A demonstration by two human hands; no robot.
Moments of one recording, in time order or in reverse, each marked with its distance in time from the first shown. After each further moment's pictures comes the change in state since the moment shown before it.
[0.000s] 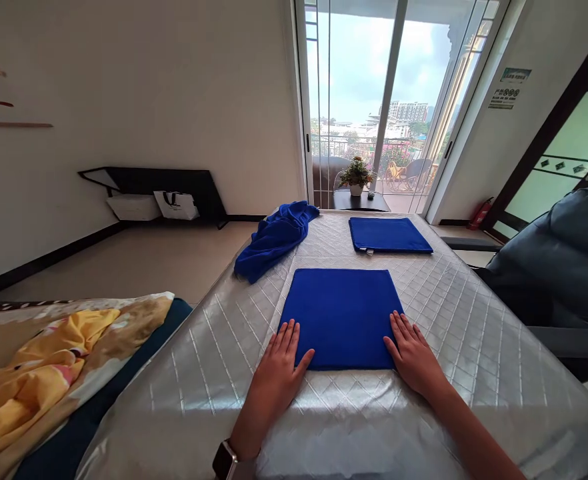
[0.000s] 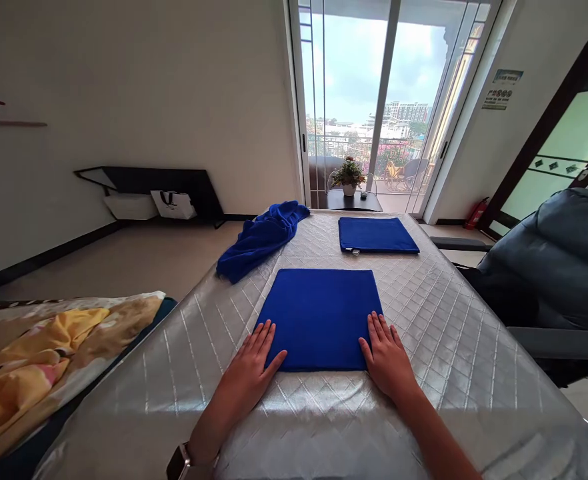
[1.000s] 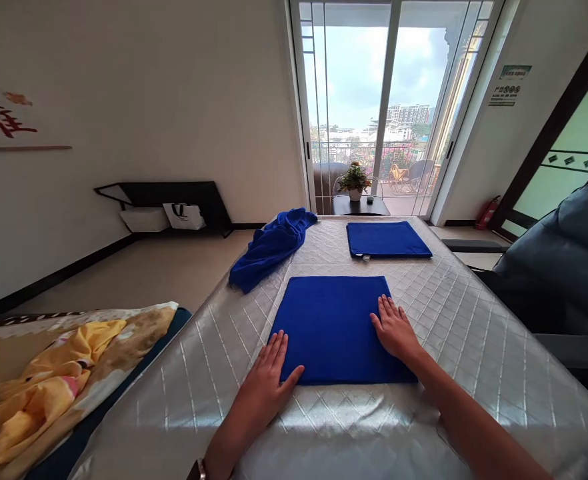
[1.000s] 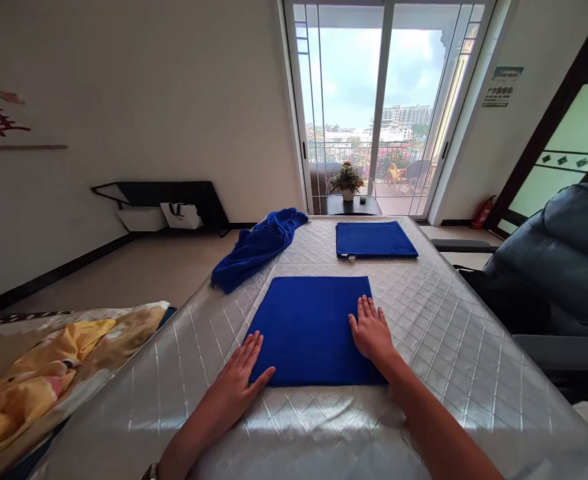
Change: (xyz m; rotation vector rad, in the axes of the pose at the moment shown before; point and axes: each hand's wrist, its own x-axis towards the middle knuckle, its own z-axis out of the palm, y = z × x) left_hand 0.002 -0.016 0.003 0.003 -0.066 0.011; right_hand 0.084 0.003 -0.007 0.075 -0.075 0.066
